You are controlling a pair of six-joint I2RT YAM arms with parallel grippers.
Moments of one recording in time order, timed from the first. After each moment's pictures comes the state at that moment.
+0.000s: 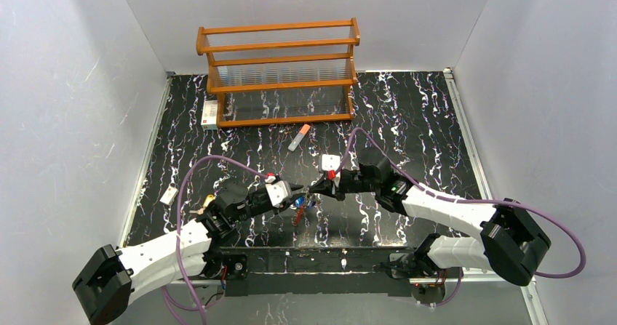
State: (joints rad) left arm -0.85 0.81 0.23 0.48 0.33 0.26; right arm 0.86 1.20 0.56 0.34 -0.65 -0.30
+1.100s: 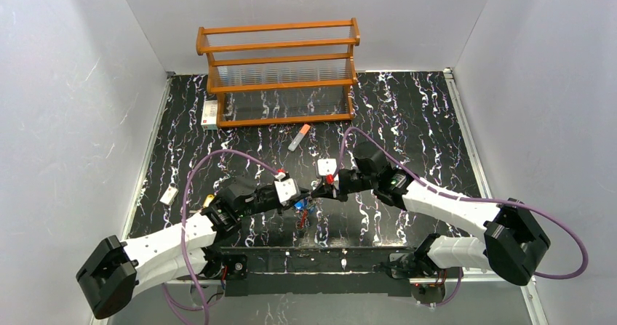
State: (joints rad) left arm -0.85 0.89 0.31 0.39 0.37 0.27; right arm 0.86 1.21 0.67 0.07 -0.75 -0.48
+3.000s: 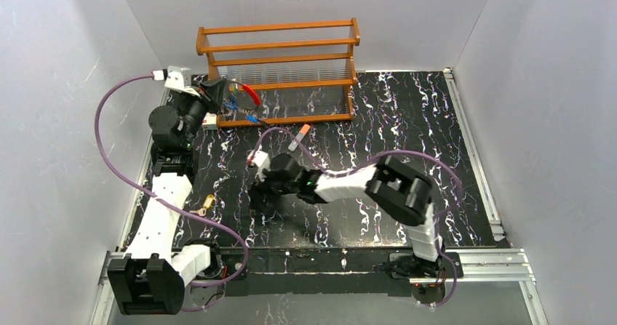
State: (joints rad) left arm 0.00 1.04 0.86 0.41 0.35 -0.28; right arm 1.13 1.95 1.13 0.31 -0.25 0.19
